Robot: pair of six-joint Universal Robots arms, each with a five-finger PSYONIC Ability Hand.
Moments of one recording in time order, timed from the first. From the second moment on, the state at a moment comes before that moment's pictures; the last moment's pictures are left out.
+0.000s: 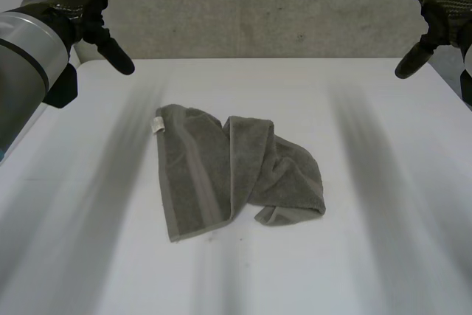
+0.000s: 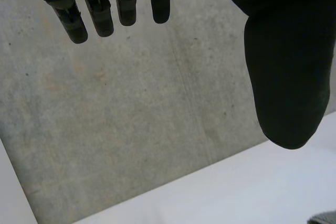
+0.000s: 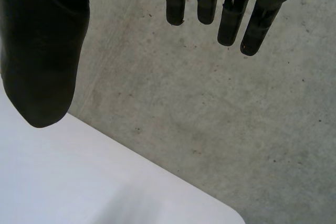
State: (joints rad) left arm 4.32 -1.76 -1.14 2.95 -1.63 3.16; right arm 1.84 -1.44 1.23 0.18 1.58 2.96; left_hand 0.17 0.17 0.17 0.17 0.03; right_hand 0.23 0.24 0.24 0.26 0.07
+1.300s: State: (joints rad) left arm 4.06 -2.57 -0.79 2.98 -1.65 2.95; right arm 2.05 -0.91 1.44 -0.04 1.43 3.02; left_hand 0.63 0.63 0.61 0.61 0.43; right_hand 0.86 0.86 0.83 0.84 0.68
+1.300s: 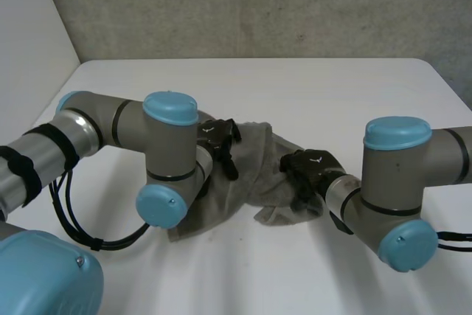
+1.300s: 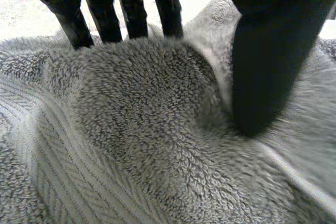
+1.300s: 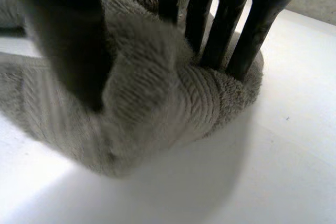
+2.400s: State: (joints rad) left arm 4.39 -2.21 -0.99 2.71 -1.29 3.24; right arm 2.05 -1.23 1.32 0.49 1.10 2.71; left_hand 0.19 0.19 0.19 0.19 0.03; right_hand 0.23 0.24 0.24 0.25 0.06
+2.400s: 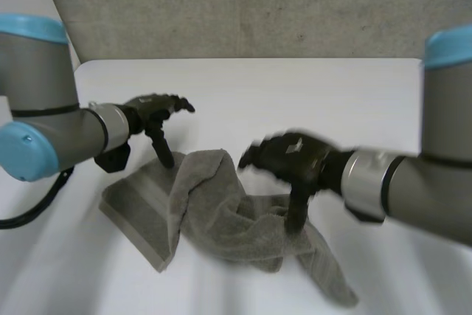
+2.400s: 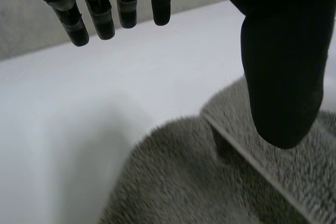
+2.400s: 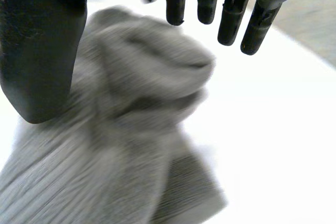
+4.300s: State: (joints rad) left arm 4.39 -1.45 -1.68 3.00 -1.46 3.30; right arm 2.26 -0.50 0.58 0.64 0.85 3.08; left_hand 1.15 1.15 1.15 1.15 0.98; right_hand 0.42 0.42 0.42 0.42 0.25
